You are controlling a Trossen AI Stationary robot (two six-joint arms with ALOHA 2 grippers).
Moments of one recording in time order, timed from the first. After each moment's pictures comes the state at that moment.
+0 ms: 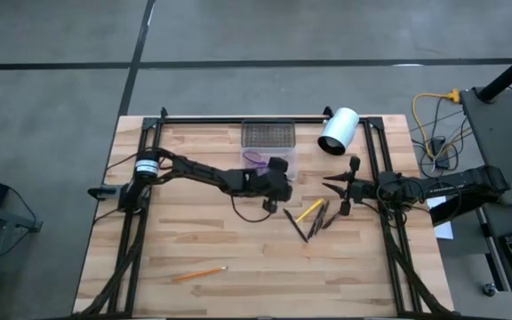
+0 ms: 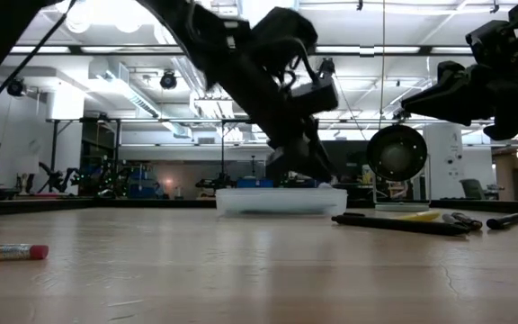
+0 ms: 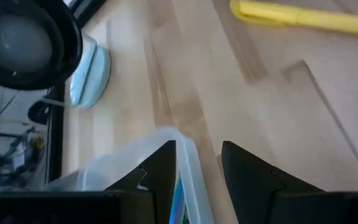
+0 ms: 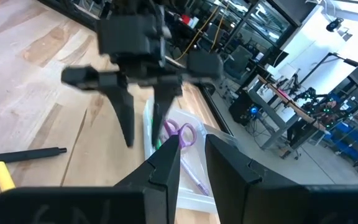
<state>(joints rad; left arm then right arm) 0.01 2.04 1.37 0.00 -0.33 0.63 0.06 0.41 0.01 0.29 0.32 -0.50</state>
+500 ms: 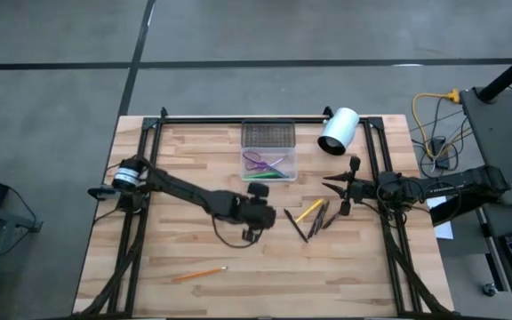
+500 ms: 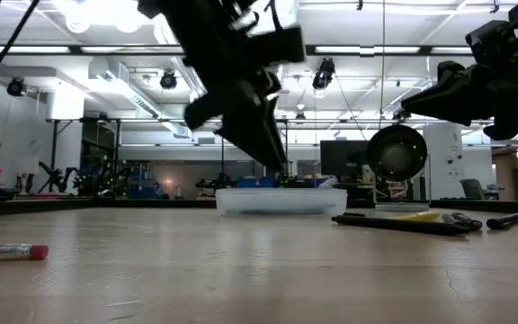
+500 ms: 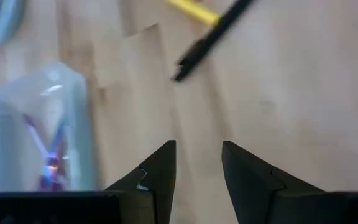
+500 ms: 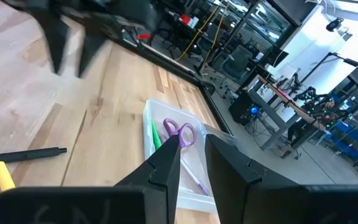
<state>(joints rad) -0.22 1.91 1.37 -0.47 -0.37 0.17 0.06 0.41 0.01 0.29 0.32 -0.50</state>
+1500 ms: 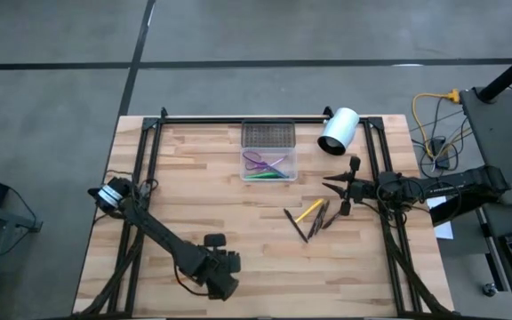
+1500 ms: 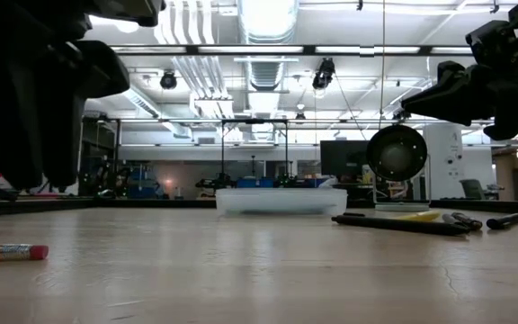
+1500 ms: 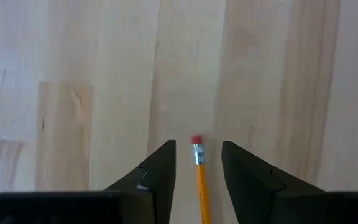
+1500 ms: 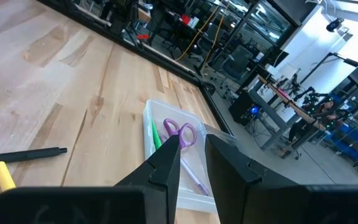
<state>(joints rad) -0.64 1.89 1.38 -0.80 -0.22 -0.72 0.07 0.41 0.01 0.29 0.32 -0.50</state>
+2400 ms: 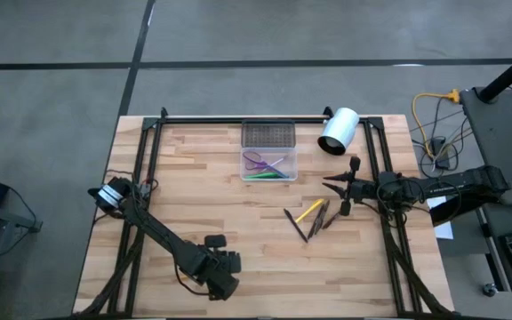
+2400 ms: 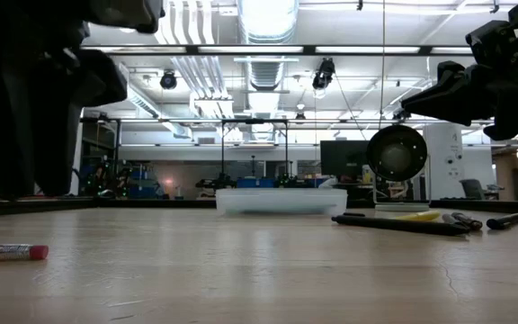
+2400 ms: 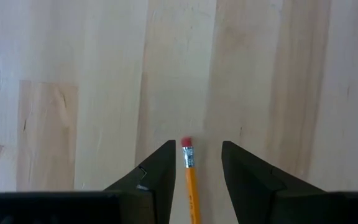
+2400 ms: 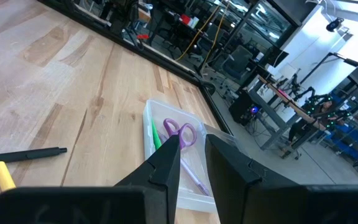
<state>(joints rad) -0.64 1.90 1.35 -0.76 -0.19 -0.73 0.06 0.41 0.01 0.29 0.32 -0.50</state>
